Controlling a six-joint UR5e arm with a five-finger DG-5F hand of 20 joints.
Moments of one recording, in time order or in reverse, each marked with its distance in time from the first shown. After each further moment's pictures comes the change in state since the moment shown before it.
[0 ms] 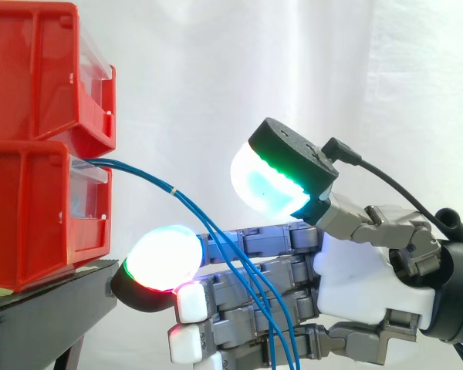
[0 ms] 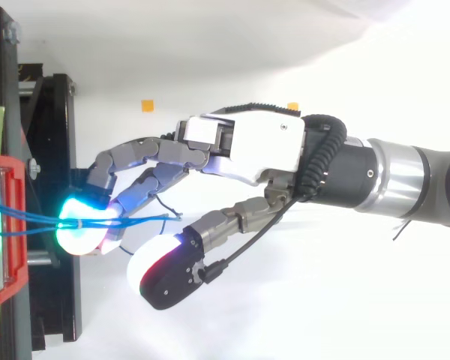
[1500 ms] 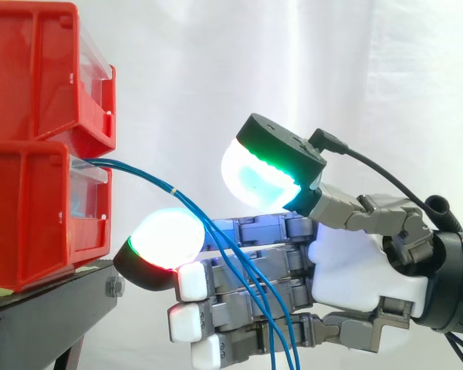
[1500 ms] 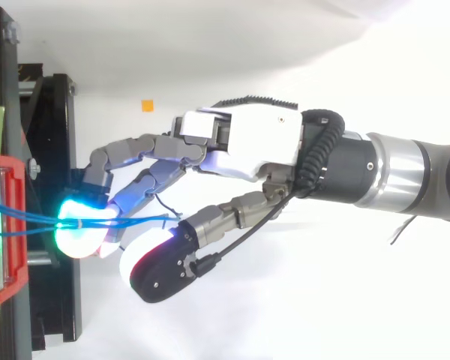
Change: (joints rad) arm -0.010 0.000 0.019 -0.014 -0.026 0.042
